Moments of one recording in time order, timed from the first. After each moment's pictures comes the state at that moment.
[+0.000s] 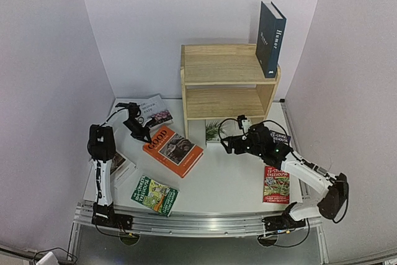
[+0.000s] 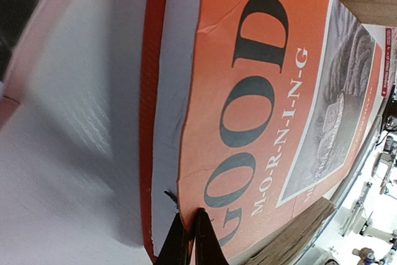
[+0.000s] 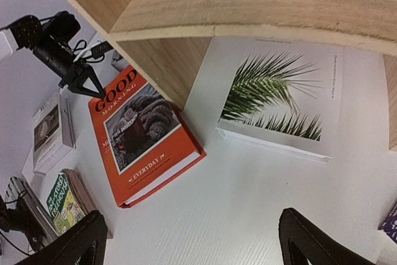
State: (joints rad) left arm -0.16 2.38 2.00 -1.24 0.55 0.37; right arm 0.69 1.34 1.08 -0.32 -0.01 0.46
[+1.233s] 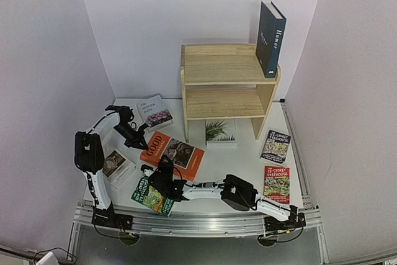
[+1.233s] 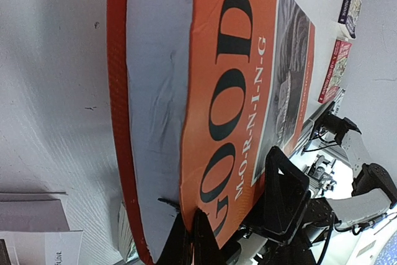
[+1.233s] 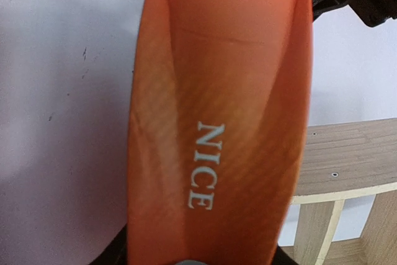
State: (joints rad) left arm -0.17 2.02 1.66 -1.33 0.69 0.05; right arm 1.31 2.63 2.06 0.06 1.07 -0.87
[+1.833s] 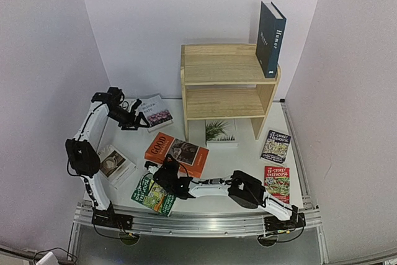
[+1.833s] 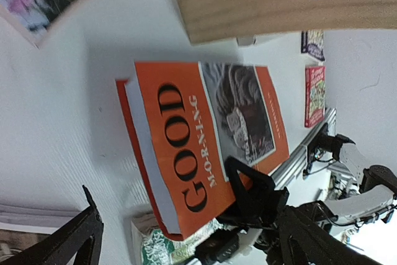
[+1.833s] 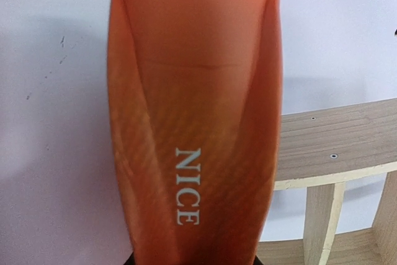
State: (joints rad) left arm -0.14 1.94 1.89 -1.35 0.70 0.07; right arm 1.30 2.51 1.89 0.13 1.04 -0.83
